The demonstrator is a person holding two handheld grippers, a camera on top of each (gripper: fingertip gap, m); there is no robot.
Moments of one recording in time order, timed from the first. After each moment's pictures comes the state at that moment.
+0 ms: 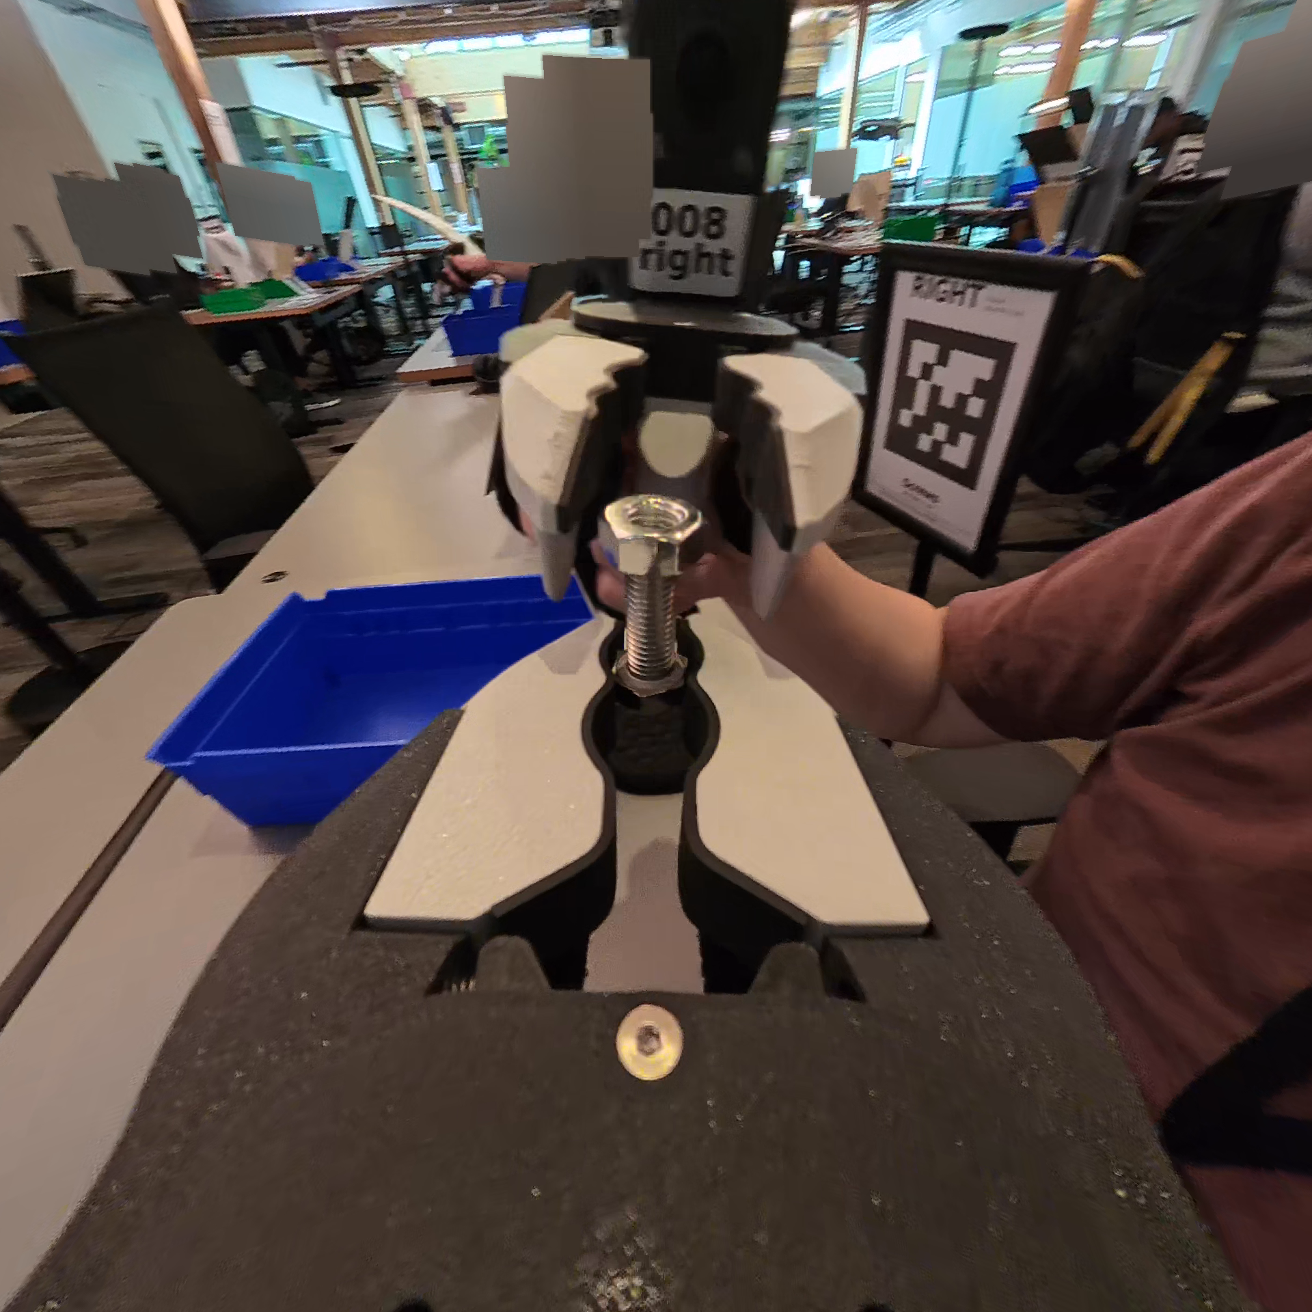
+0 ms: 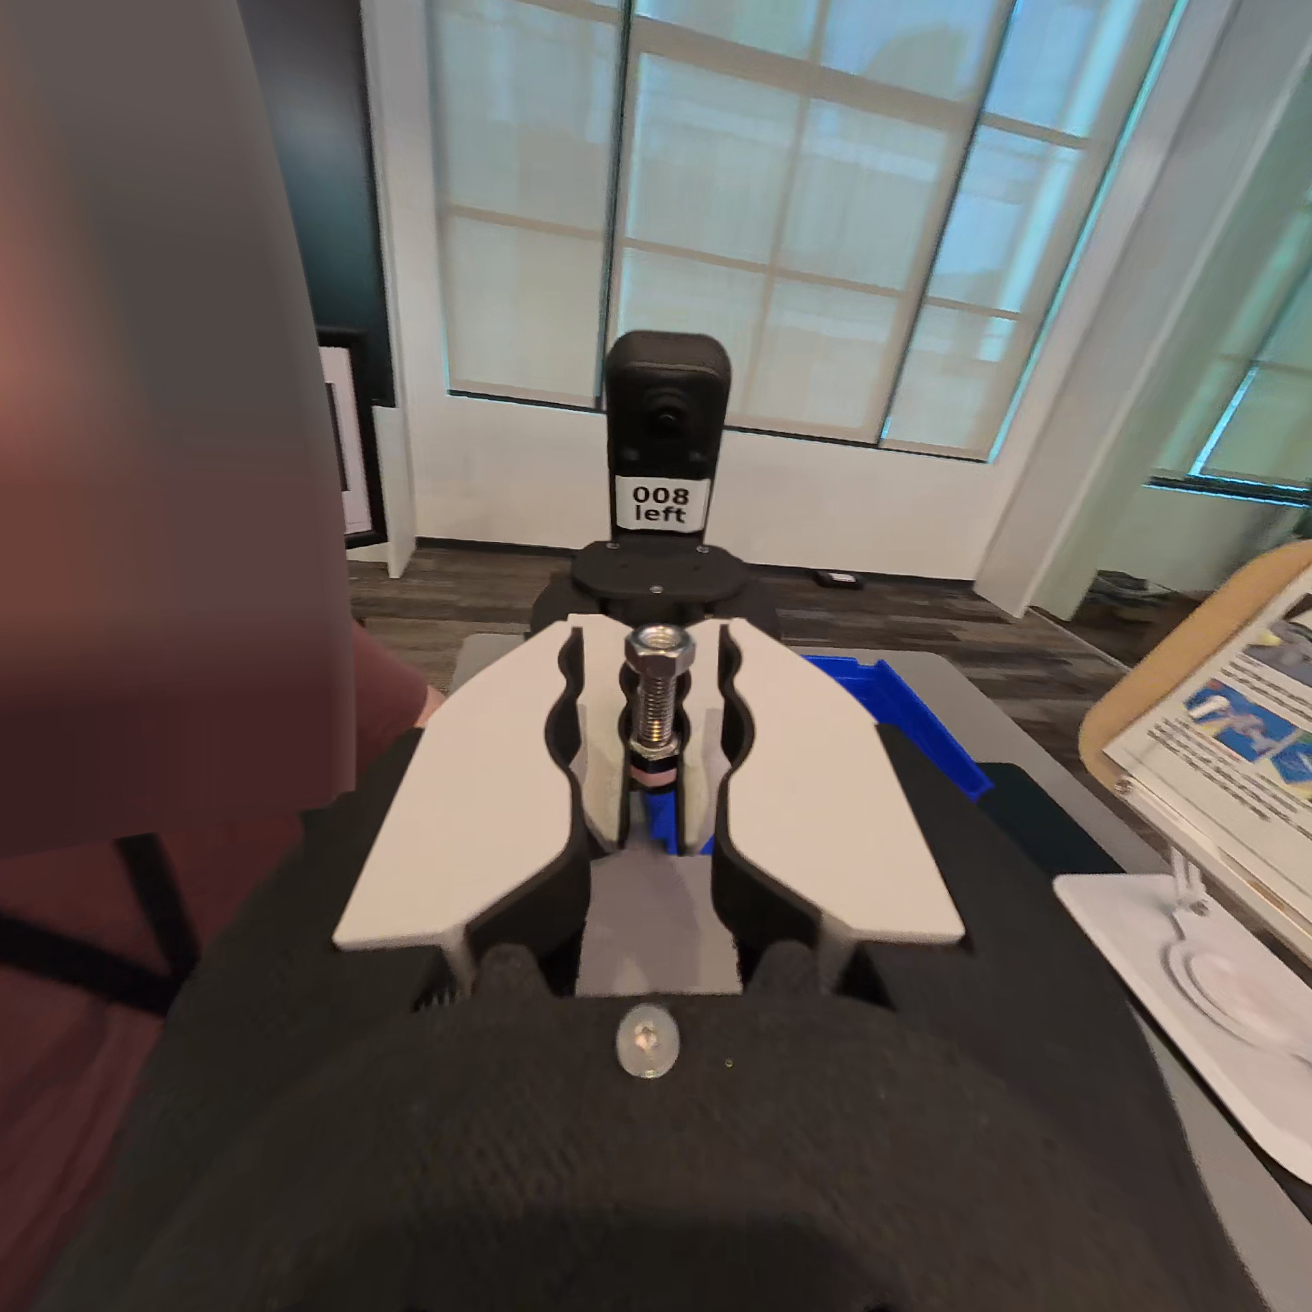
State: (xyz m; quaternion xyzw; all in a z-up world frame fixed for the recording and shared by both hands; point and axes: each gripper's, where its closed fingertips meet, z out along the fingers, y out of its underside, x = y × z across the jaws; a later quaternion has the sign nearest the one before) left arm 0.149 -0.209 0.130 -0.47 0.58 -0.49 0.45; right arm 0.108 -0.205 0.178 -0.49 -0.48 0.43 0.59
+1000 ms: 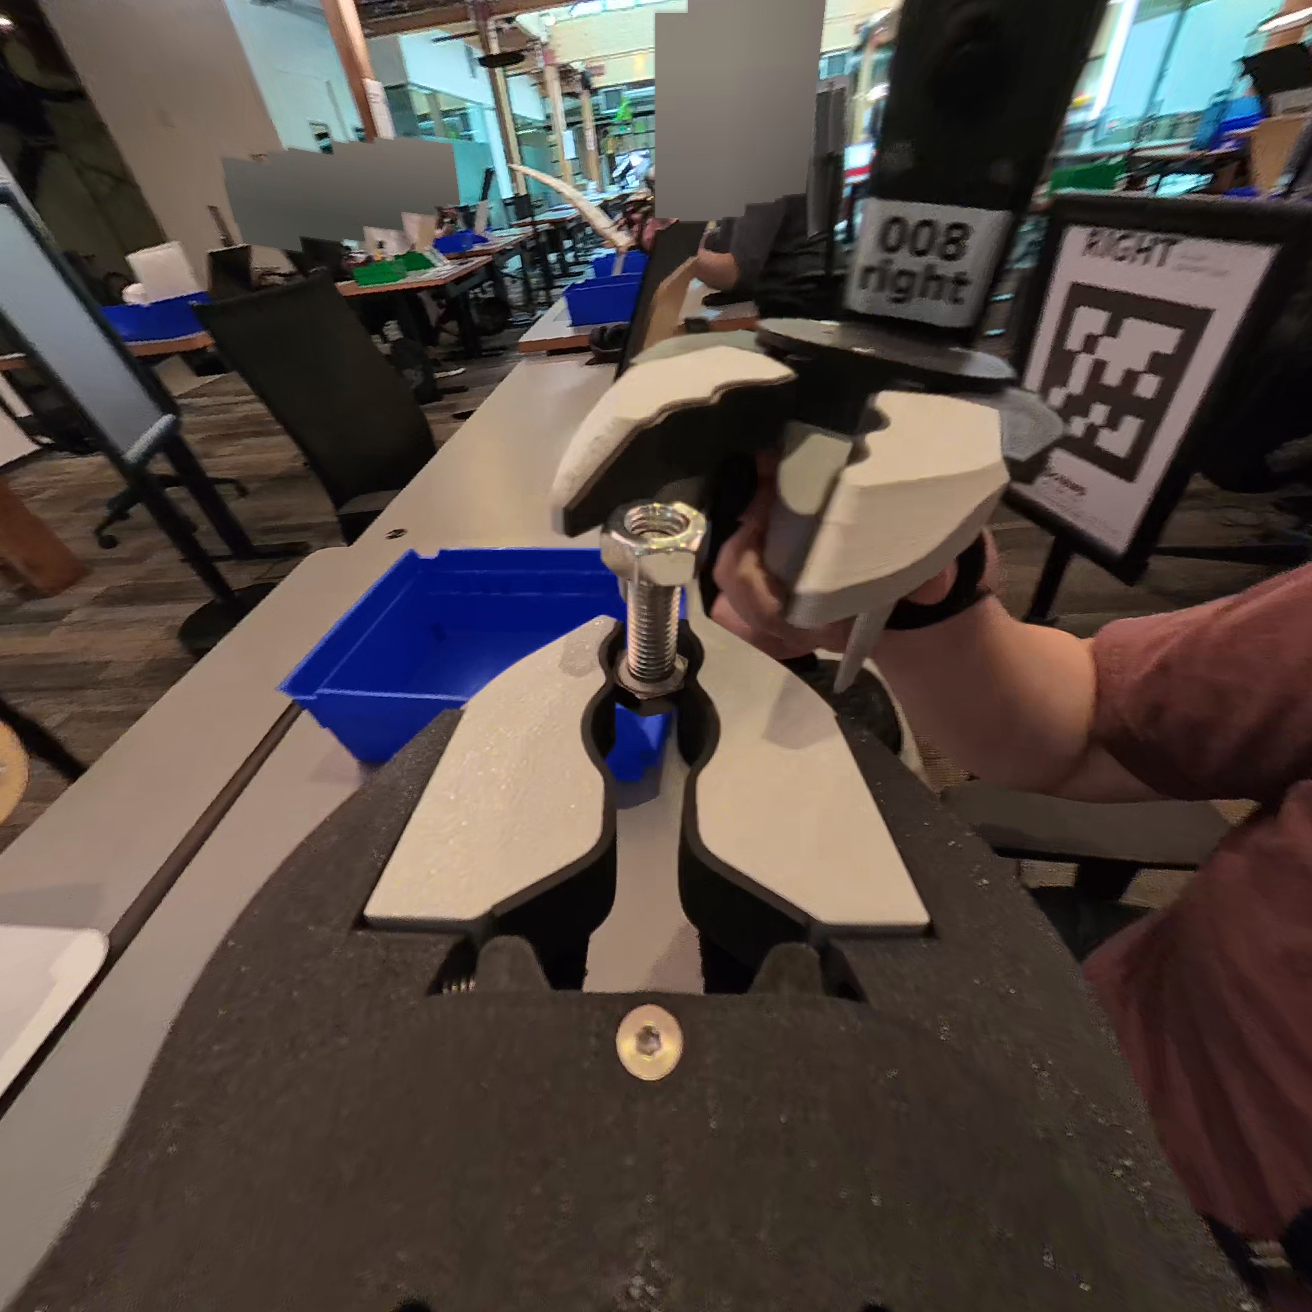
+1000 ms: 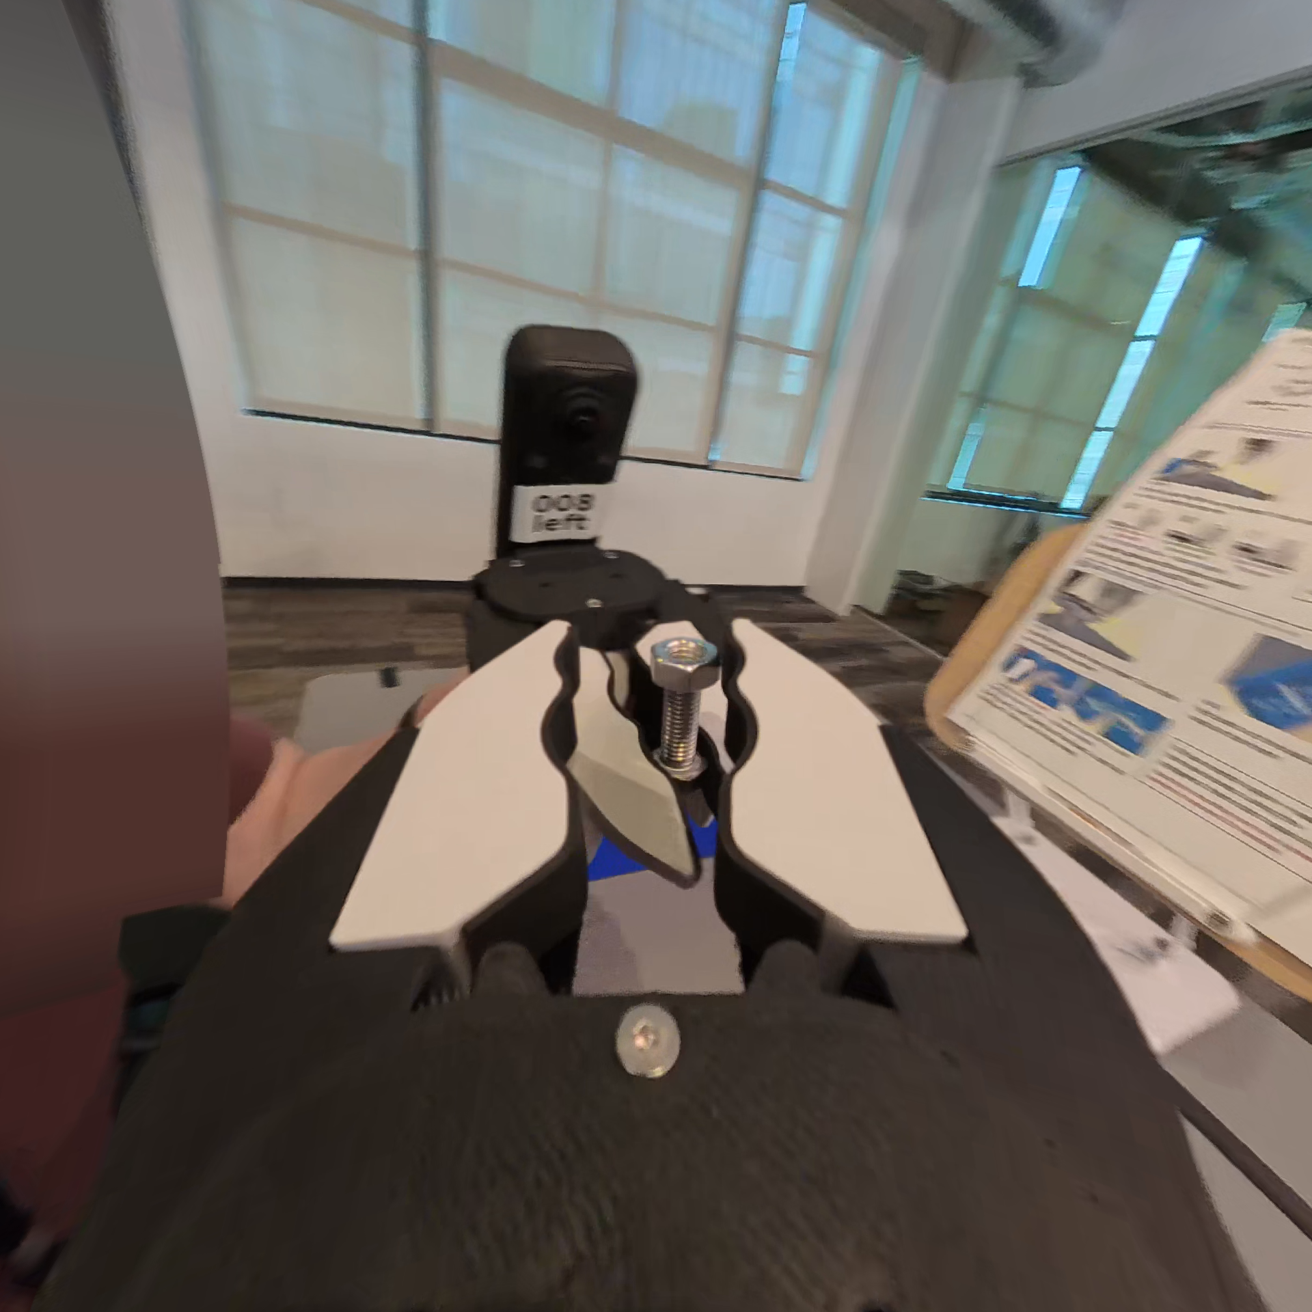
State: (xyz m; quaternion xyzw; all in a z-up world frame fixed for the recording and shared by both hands) left arm 0.153 -0.182 0.124 -0.52 0.55 -0.43 0.50; right arm 0.102 -0.187 0.174 -0.52 -0.40 0.35 0.67
